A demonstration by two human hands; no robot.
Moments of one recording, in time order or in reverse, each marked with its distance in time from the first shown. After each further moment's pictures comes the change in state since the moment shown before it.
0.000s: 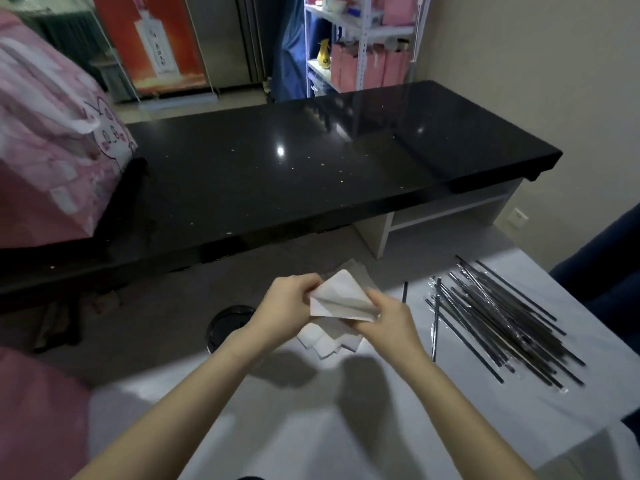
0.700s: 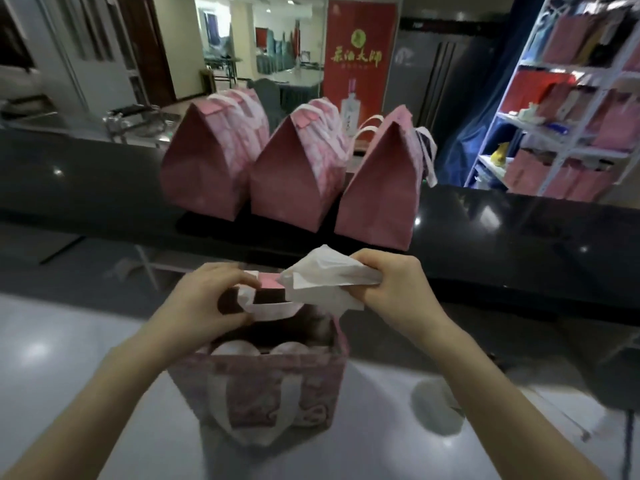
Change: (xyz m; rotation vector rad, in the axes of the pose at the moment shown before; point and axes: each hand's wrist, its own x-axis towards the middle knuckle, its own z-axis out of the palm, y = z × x) left_hand -0.359 -0.146 -0.330 0.373 0.422 -0.359; right_hand -0.099 -0.346 0.202 0.047 -0.421 -0.749
